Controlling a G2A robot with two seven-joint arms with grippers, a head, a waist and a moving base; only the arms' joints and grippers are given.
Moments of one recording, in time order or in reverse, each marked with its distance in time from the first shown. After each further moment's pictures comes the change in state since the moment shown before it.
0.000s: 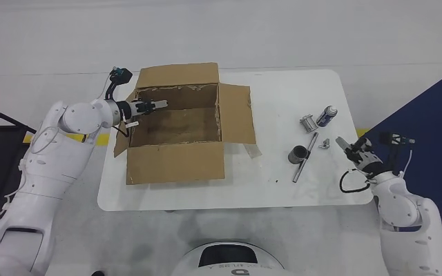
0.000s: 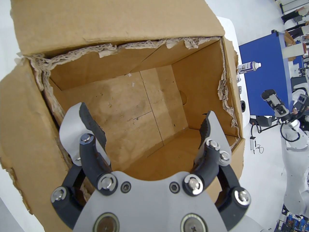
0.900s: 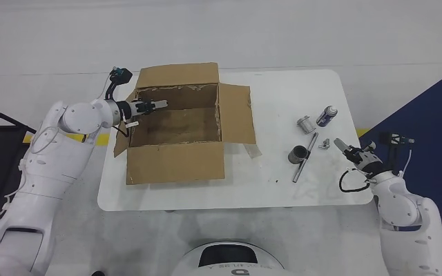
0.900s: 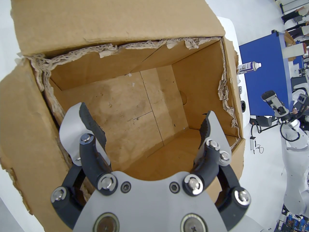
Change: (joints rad) left arm 0.000 0.000 0.000 0.000 0.000 0.000 0.000; right arm 0.001 0.000 0.000 0.001 -0.001 0.000 0.002
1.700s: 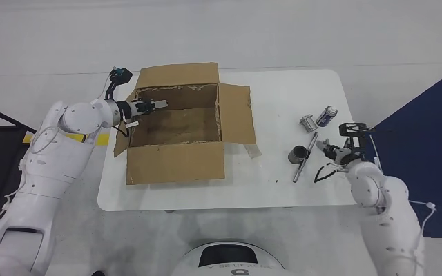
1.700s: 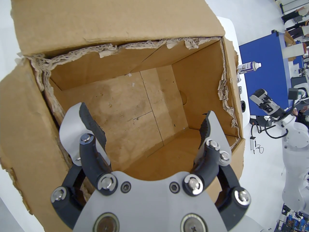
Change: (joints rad) left arm 0.000 0.000 0.000 0.000 0.000 0.000 0.000; right arm 0.142 0.004 -0.217 -0.028 -0.399 0.268 0.260
